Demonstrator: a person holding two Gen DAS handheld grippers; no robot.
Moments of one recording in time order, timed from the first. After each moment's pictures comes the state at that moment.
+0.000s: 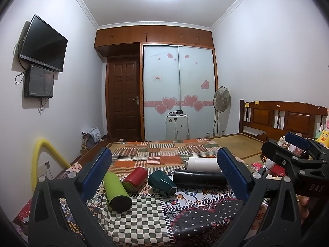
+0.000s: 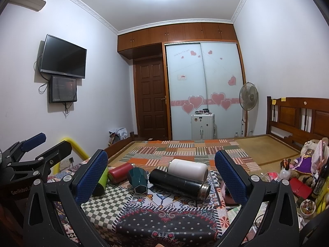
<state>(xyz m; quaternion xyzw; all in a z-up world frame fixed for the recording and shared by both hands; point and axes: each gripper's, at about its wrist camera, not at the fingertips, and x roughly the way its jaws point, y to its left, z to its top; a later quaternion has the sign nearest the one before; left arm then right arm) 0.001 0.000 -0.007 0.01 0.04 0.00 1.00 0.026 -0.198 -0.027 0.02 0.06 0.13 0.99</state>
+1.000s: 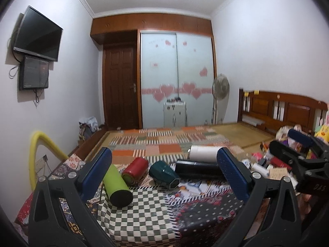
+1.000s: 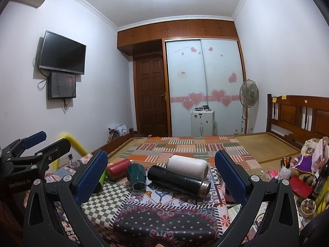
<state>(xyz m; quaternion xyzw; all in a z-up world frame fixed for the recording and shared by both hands) 0.041 0.018 -0.016 0.01 0.11 -0.01 0.99 0.039 -0.197 -0.034 0.01 0.07 0.13 0.99</state>
